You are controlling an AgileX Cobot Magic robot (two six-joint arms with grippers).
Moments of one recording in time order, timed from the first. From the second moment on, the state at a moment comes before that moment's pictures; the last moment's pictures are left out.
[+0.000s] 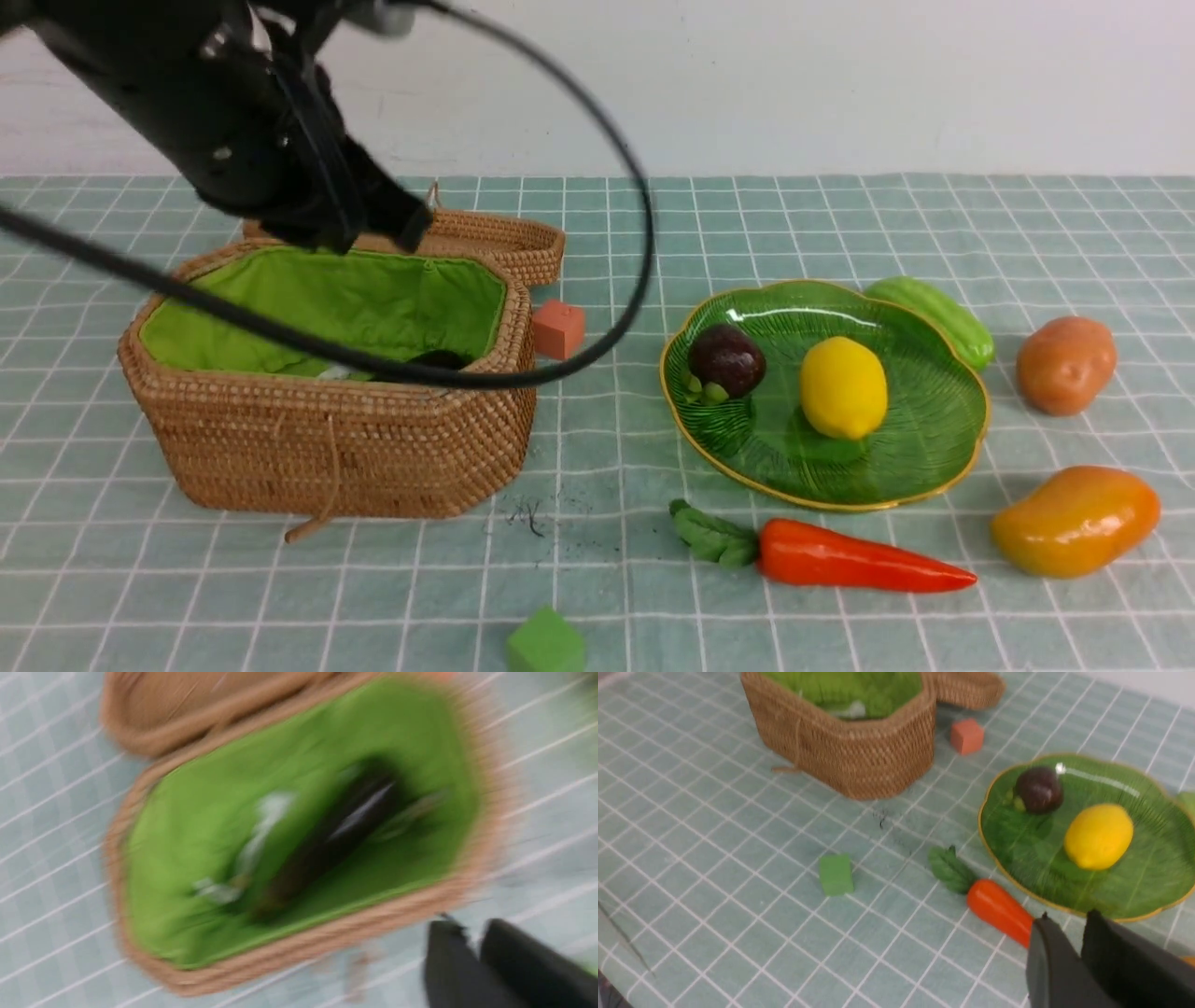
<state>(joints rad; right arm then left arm) 0.35 0.71 -1.02 0.34 0.99 -0.32 -0.51 1.46 -1.56 0.23 1.08 -0.07</state>
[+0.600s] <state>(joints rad) 0.35 1.42 -1.04 0.23 0.98 -0.61 -0.77 0.64 -0.74 0.03 0.67 -0.13</state>
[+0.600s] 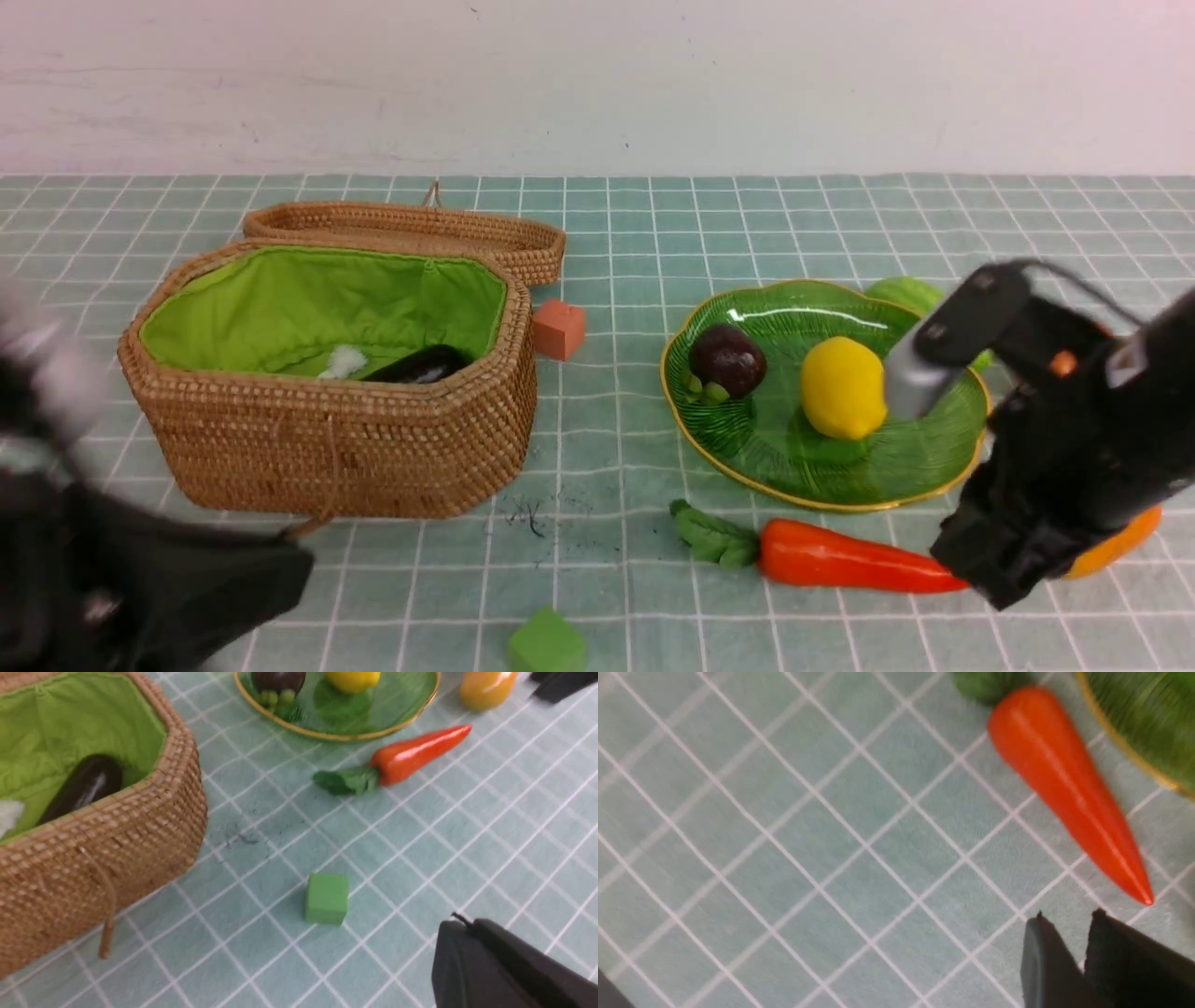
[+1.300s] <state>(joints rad) 0.35 1.81 -1.04 0.06 0.65 -0.80 -0.77 0.41 -0.62 -0.01 0.56 -0.14</state>
